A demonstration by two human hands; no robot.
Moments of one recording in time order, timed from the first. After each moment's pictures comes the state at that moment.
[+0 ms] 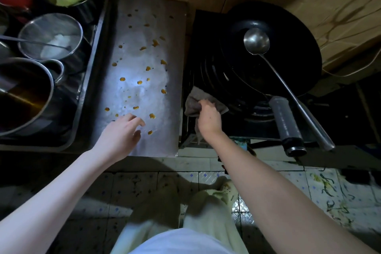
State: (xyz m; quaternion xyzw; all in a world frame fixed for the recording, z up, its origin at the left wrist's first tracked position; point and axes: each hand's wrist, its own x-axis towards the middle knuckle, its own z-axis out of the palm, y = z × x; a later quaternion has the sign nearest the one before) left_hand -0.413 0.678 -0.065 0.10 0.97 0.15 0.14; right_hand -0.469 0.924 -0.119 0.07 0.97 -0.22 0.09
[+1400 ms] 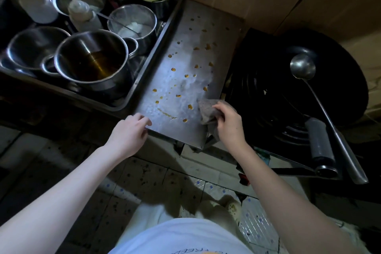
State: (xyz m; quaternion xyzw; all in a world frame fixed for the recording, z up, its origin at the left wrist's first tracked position) left_hand -0.326 0.630 -0.069 -0.05 0.98 0.14 0.11; right_hand -0.427 0.889 -0.076 -0.10 0.93 -0.36 0.01
